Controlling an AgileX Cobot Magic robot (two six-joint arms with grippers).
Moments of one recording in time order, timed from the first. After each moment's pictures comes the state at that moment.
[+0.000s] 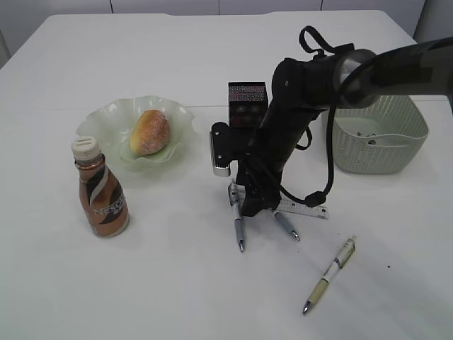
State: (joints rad) left arm -0.19 0.81 -0.81 -0.09 1.24 -0.16; right arm 0.36 2.30 -1.73 0.30 0.89 -1.42
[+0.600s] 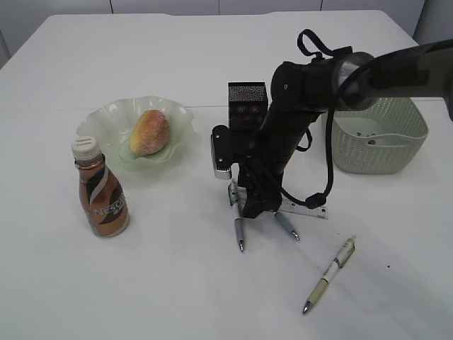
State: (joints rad) left arm -0.19 0.81 -0.81 -0.09 1.24 -0.16; right arm 0.36 2.31 -1.73 0.28 0.89 -1.42
